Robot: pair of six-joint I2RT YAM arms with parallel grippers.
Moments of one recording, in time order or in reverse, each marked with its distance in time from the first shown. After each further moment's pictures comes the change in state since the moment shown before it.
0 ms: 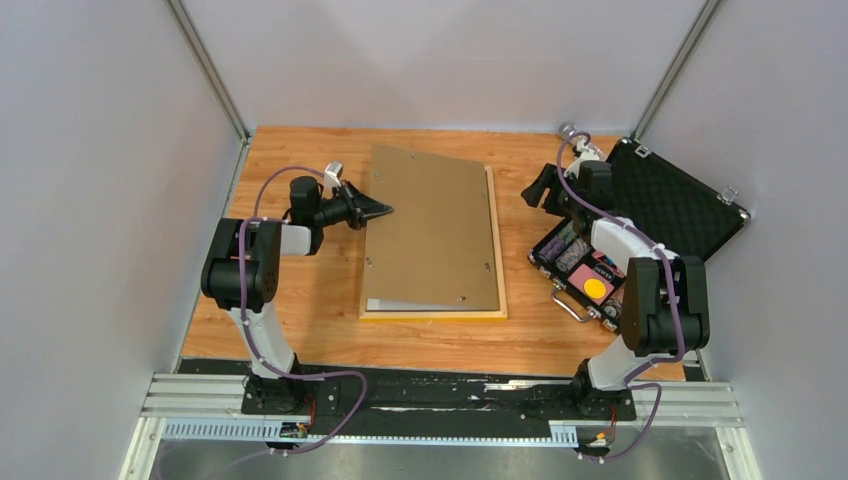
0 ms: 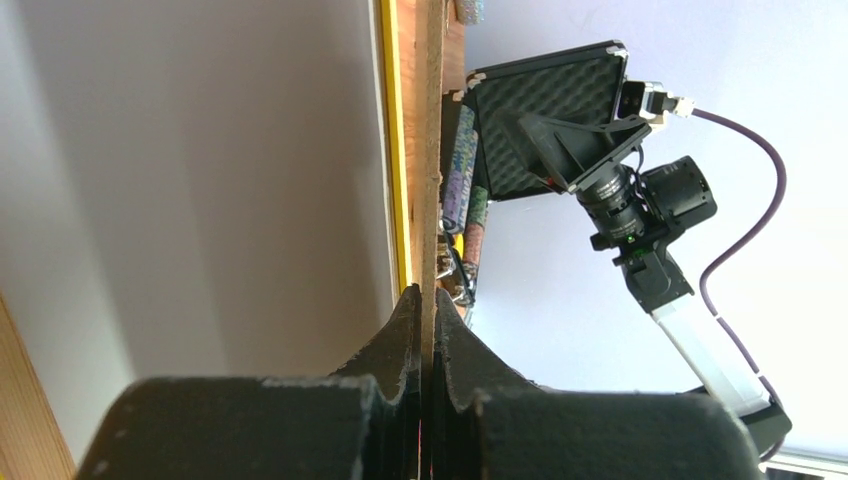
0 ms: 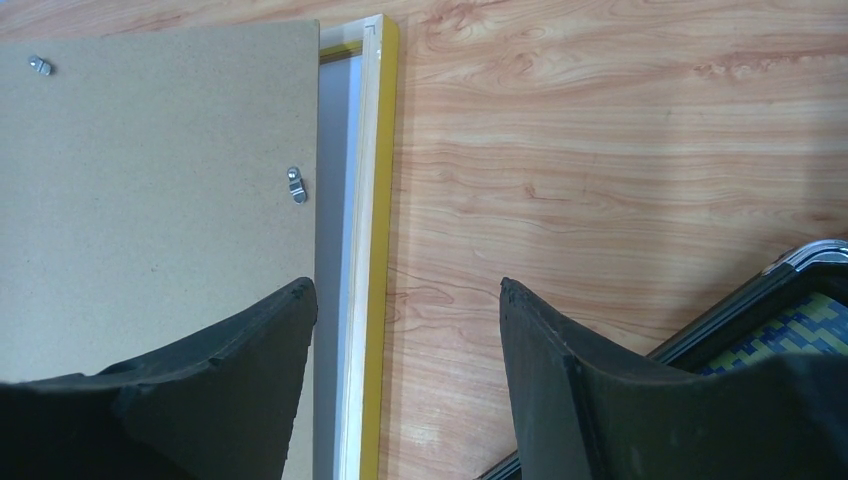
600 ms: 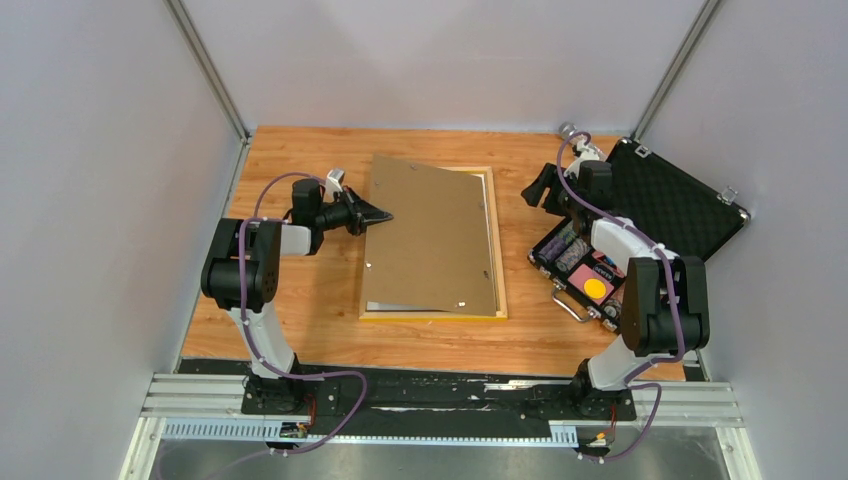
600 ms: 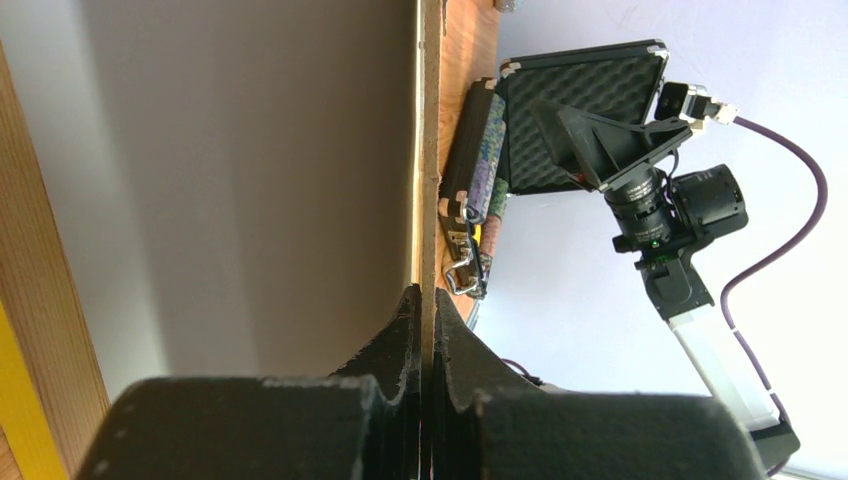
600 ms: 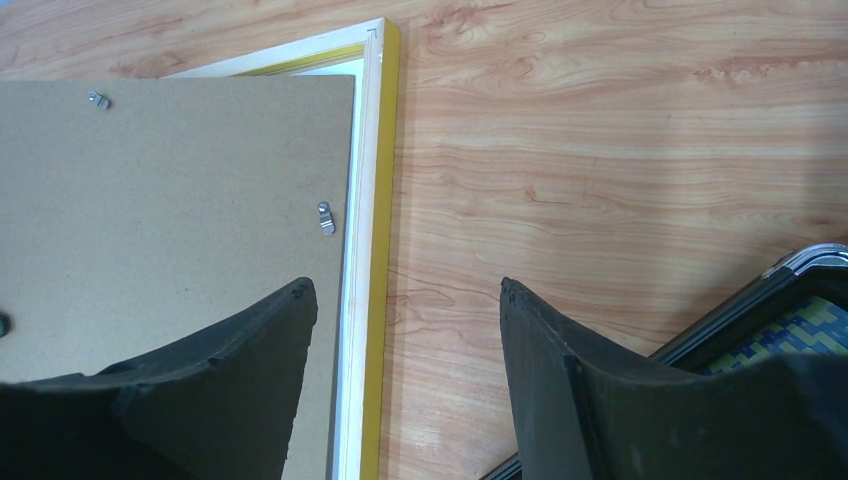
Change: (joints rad) left arm 0.000 0.000 0.000 -0.129 -0.009 0.054; right arm 0.000 0.000 0.000 0.005 0.000 0.000
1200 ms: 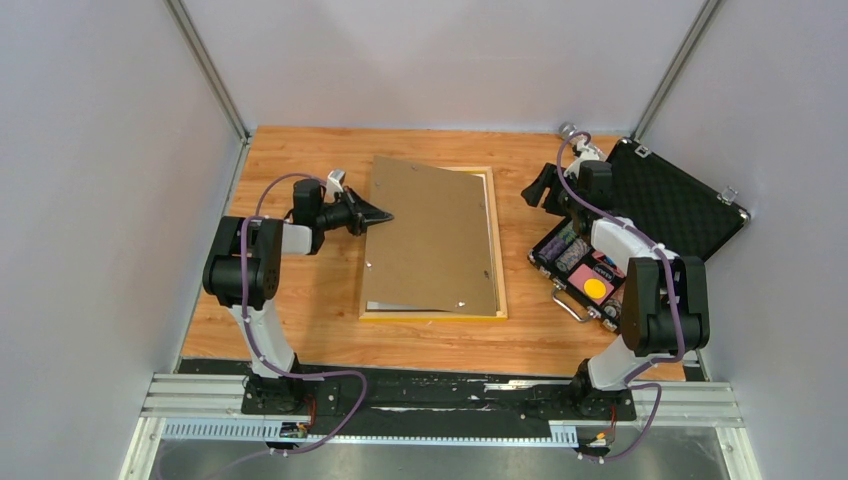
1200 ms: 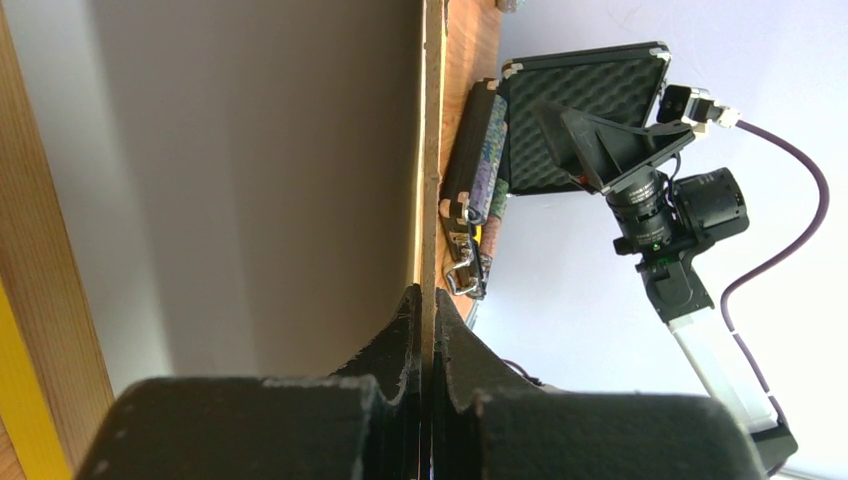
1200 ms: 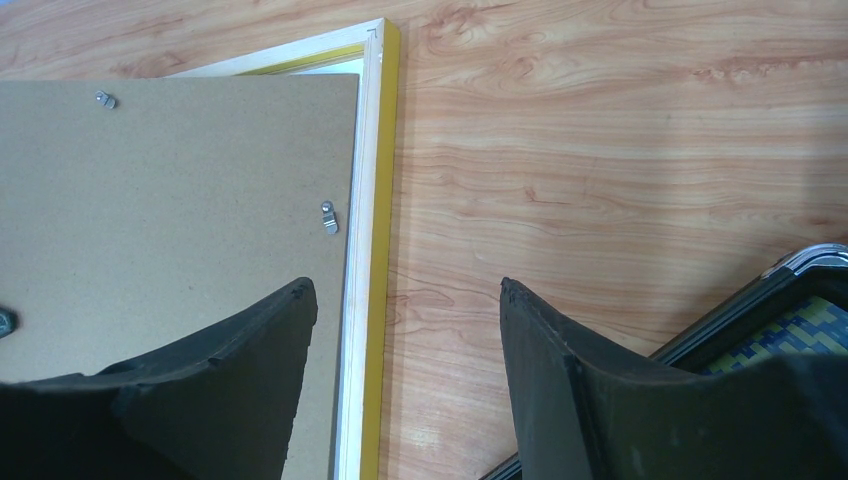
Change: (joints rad) left arm -0.001 0.022 0.008 0.006 0.002 -0.005; right arm 0.000 0.000 0.000 0.001 0.000 0.000
